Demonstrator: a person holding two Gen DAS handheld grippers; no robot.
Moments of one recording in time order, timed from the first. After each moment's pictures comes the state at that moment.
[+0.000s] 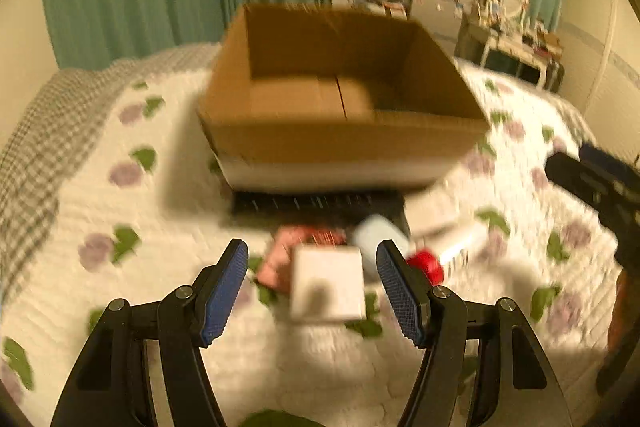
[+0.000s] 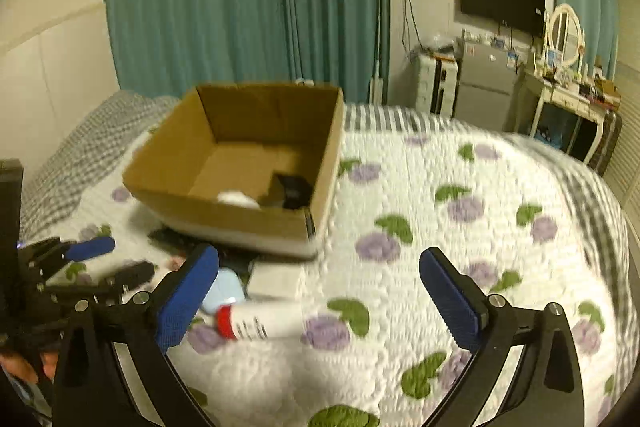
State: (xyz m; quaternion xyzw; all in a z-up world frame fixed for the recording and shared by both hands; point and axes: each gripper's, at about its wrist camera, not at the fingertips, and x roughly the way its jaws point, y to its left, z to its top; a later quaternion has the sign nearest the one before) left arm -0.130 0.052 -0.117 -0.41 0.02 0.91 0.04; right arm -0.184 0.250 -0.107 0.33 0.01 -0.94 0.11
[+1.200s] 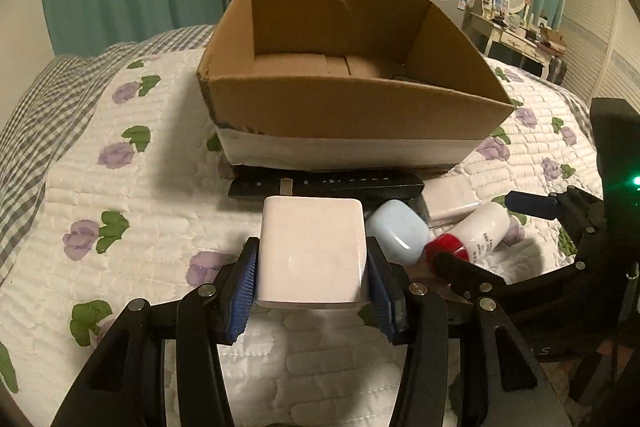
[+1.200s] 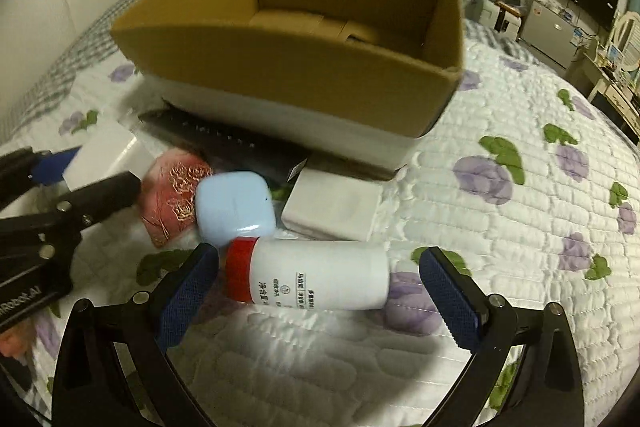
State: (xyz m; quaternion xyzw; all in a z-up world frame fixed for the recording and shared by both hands) left arm -0.135 0.038 -0.136 -0.42 0.01 0.91 0.03; right arm -0.220 0.187 -0.197 0.45 0.10 -0.87 0.17
